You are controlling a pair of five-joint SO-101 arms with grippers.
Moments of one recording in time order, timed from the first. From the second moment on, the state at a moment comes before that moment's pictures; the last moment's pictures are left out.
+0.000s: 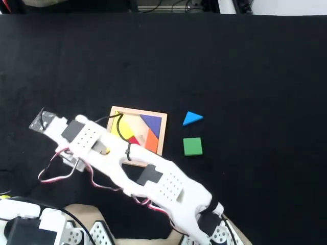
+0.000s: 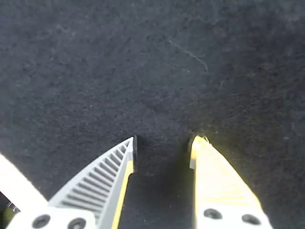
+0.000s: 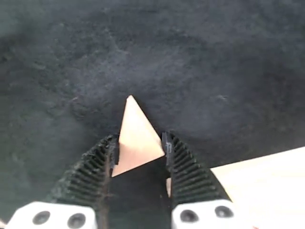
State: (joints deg) left arm -85.6 -19.1 60.3 51.7 -21.1; right arm -59.3 45.6 -29.9 76.6 4.3
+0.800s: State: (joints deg) left arm -85.6 -19.1 60.6 50.9 -21.2; right arm -29.8 25.0 -37.1 99.1 75.8
